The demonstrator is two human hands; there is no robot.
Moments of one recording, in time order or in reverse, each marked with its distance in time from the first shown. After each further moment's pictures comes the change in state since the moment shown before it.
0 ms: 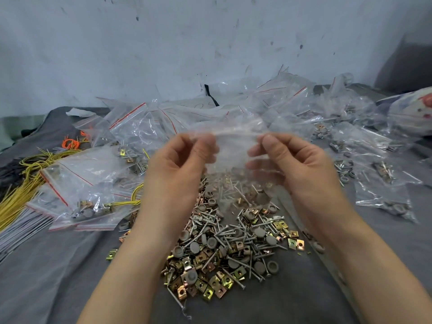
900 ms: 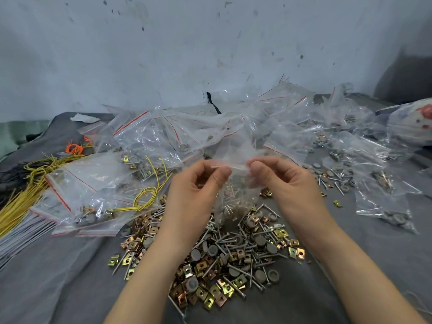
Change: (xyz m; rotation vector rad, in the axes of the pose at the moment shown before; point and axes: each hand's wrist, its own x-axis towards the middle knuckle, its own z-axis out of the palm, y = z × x) left_hand -0.005 -0.018 0.006 0.146 -0.081 -0.035; right_hand 0.000 0.015 0.003 -0.174 0.032 0.011
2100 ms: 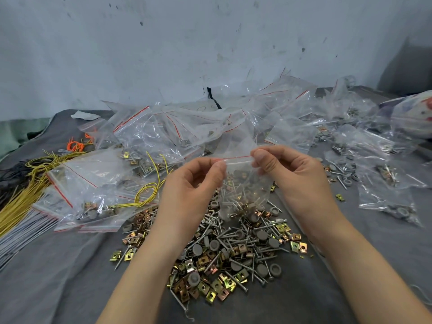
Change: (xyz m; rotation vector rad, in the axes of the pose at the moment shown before) left_hand -0.004 0.002 -0.005 -0.068 0.024 -0.088; right_hand -0.003 -0.015 0.002 -0.015 0.067 0.020
